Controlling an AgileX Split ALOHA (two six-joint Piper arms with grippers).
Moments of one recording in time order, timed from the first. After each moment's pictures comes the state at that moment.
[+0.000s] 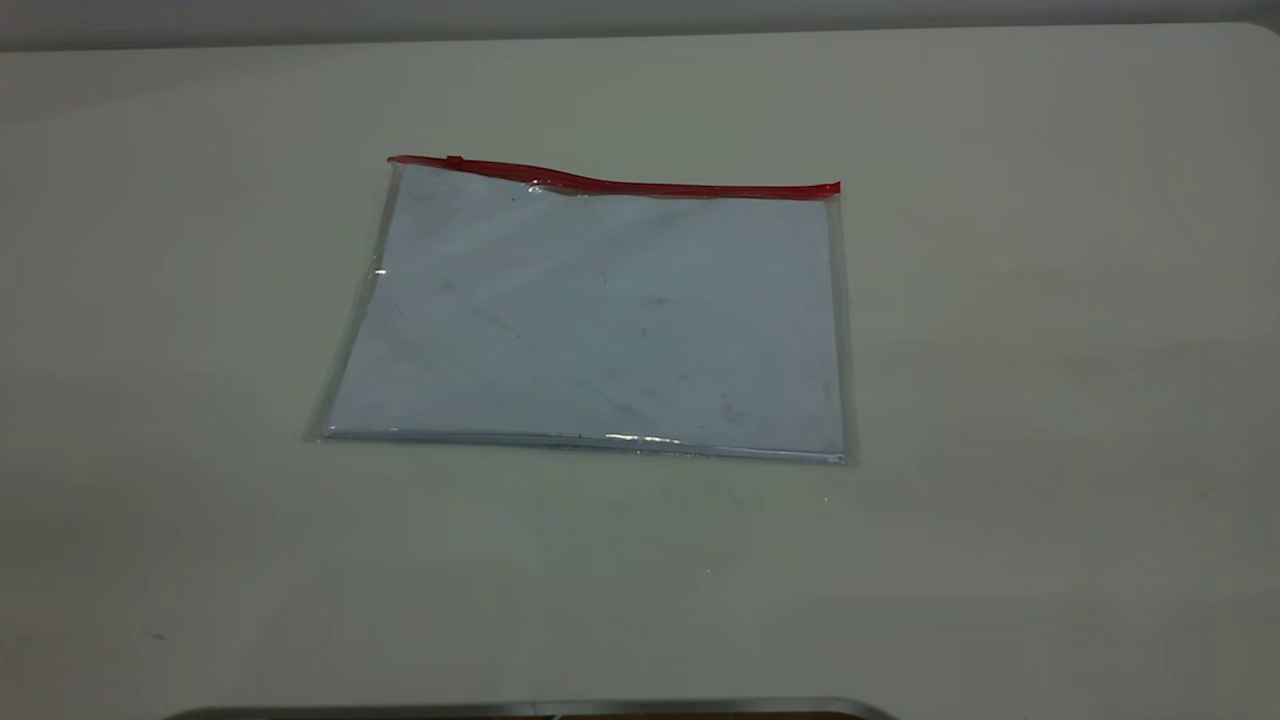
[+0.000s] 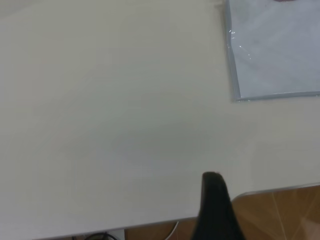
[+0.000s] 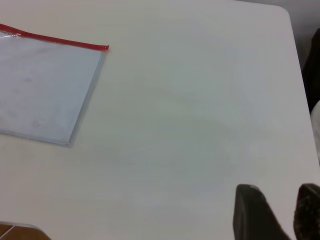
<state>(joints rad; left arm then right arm) -0.01 -0.02 -0.49 -0.08 1.14 0.12 0.01 -0.02 -0.48 0.05 1.13 -0.12</state>
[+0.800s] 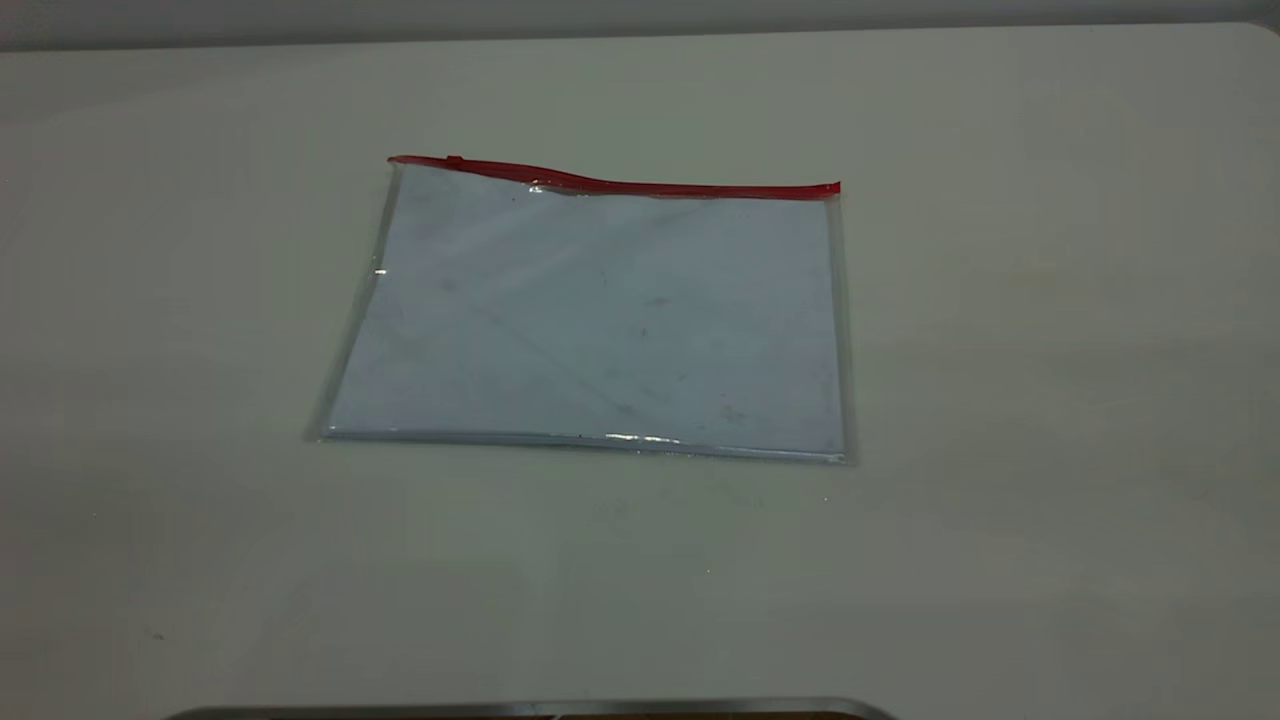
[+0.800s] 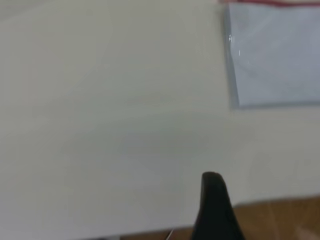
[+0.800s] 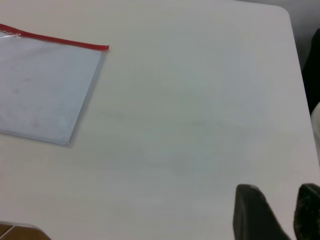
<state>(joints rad) -0.01 0.05 -0.52 -0.08 1.08 0.08 0.01 -0.02 -0.48 0.05 1.13 -0.12</state>
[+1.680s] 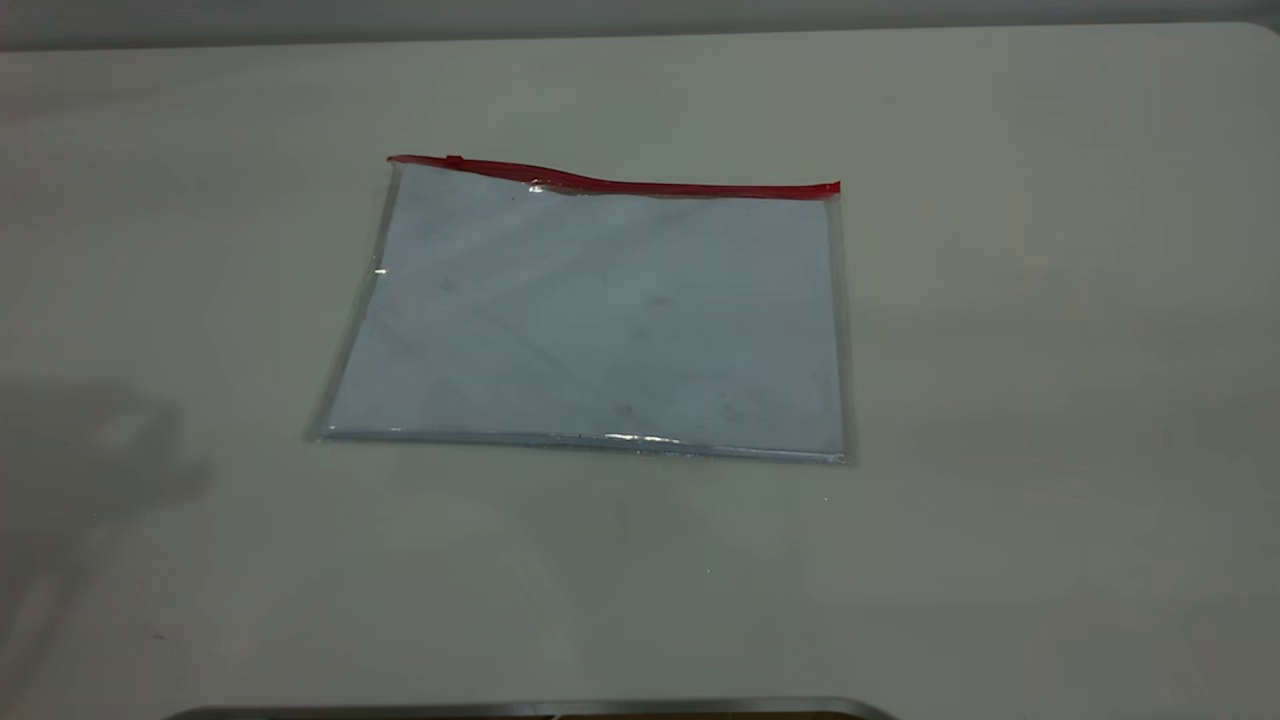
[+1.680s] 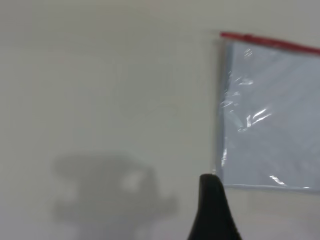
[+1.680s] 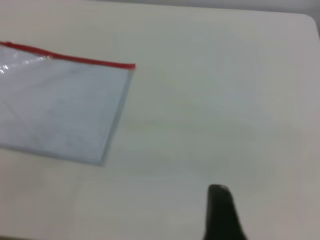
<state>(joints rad) -0.01 1.28 -0.85 -0.21 0.51 0.06 0.01 0.12 -0.52 0.14 1.03 -0.09</state>
